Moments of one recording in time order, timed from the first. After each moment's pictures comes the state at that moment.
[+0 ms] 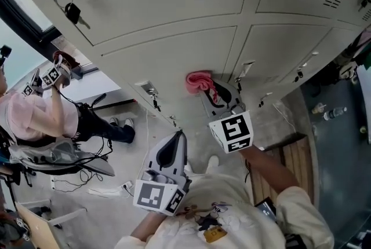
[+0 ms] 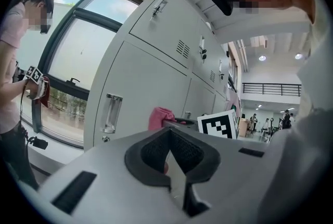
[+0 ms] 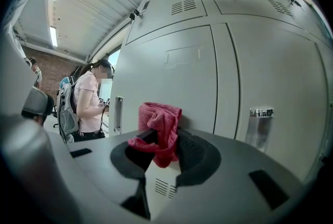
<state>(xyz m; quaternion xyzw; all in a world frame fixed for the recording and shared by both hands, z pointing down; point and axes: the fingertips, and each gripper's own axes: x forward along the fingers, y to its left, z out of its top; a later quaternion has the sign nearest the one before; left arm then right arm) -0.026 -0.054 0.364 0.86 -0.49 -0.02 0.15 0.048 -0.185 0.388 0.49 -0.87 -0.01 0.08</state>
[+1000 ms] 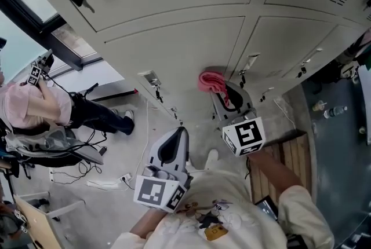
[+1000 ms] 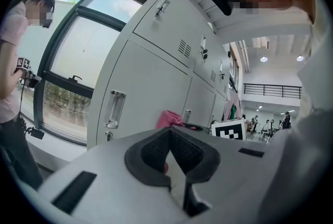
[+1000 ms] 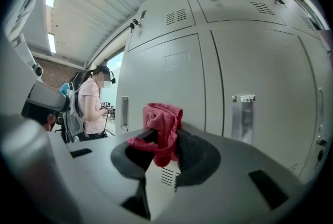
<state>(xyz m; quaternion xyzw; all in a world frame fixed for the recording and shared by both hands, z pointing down) -0.029 -0.046 0.370 0.86 -0.49 -0.01 0.16 0.066 -0.156 0.400 0.50 -0.87 0.00 0.05</state>
